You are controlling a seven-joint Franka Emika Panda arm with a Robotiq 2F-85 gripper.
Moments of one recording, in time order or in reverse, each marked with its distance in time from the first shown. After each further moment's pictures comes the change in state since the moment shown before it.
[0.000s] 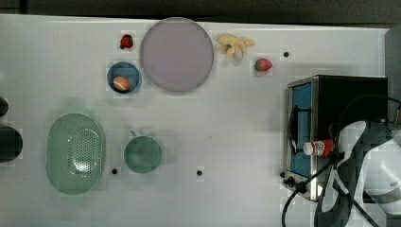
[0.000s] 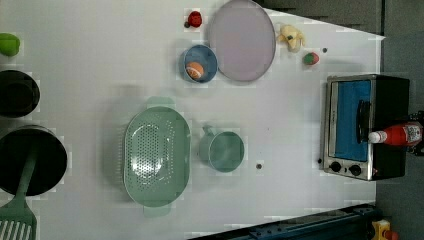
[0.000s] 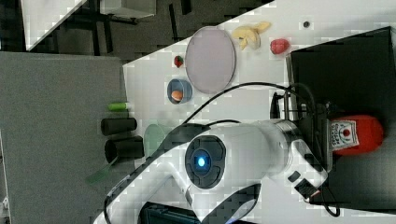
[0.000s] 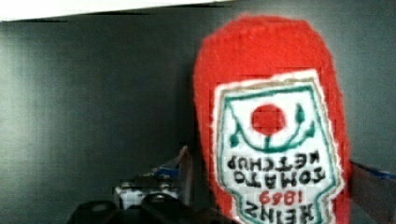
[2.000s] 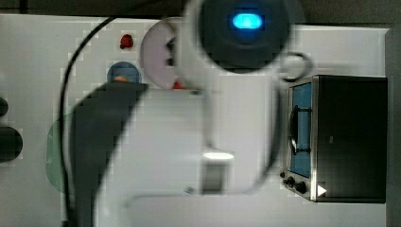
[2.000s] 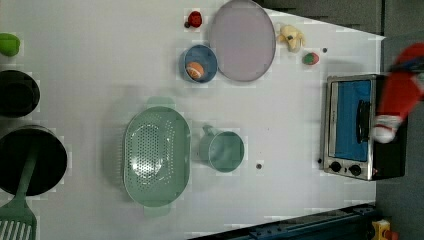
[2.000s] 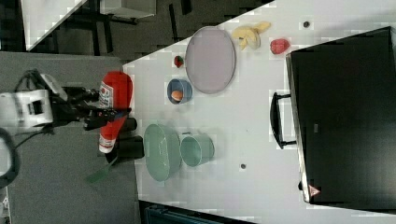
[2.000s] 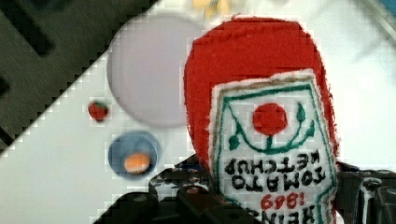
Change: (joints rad) arm 0.268 -0.311 0.524 0.287 -0.079 -0.538 -0.093
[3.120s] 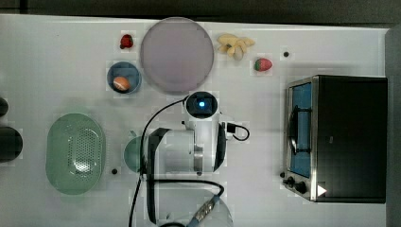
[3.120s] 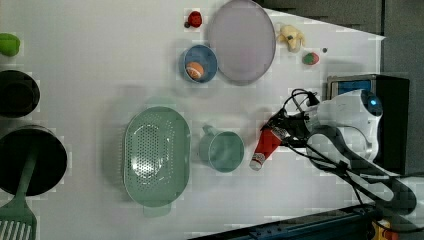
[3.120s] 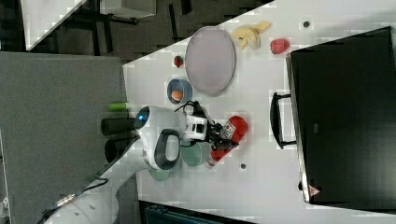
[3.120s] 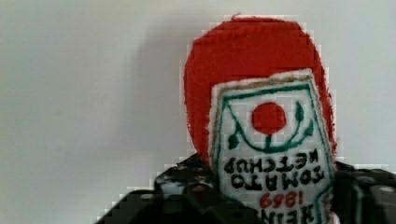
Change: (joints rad) arm -0.017 0.364 0.015 -0.646 -0.048 0.683 0.147
